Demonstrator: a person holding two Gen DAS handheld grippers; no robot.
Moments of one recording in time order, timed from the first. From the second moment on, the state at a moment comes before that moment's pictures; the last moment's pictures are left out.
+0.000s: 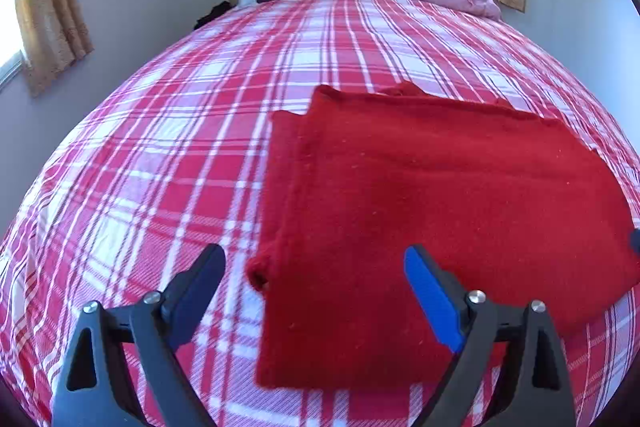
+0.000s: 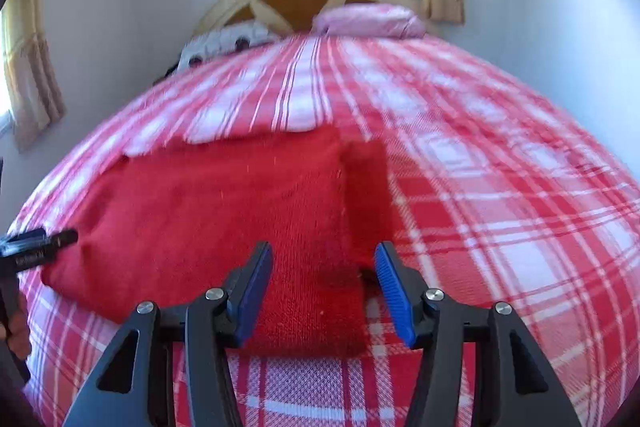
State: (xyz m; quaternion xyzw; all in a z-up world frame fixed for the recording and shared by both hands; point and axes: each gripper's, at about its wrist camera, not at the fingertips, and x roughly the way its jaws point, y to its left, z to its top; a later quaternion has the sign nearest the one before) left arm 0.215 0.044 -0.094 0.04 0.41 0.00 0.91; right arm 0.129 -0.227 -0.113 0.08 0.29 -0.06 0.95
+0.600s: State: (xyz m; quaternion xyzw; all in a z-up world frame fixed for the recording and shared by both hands) left arm 0.212 0.065 -0.123 -0.07 0.46 -0.01 0.88; right arm 0.179 -0.166 -0.145 0.07 0.36 0.06 0.93
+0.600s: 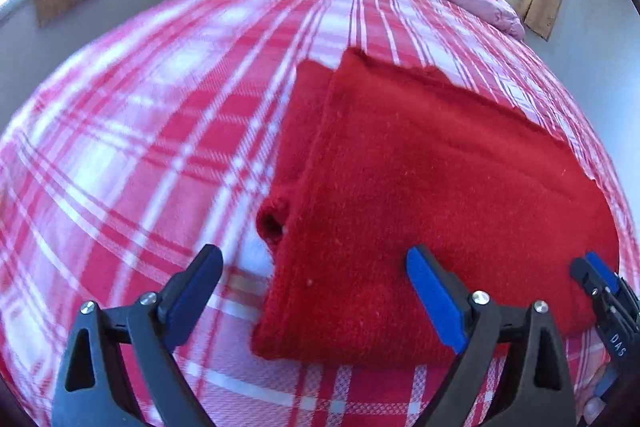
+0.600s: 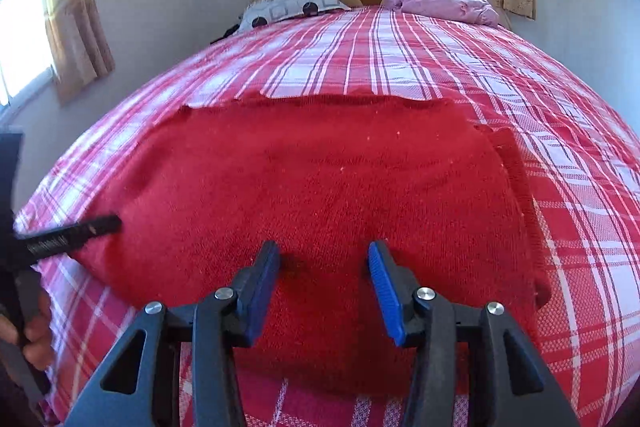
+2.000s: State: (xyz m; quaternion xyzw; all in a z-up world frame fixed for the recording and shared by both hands) left arm 0.193 0.105 -0.121 -0.25 0.41 -0.08 0.88; right arm 0.276 -0.047 -0.091 0.10 0.40 0.24 0.88
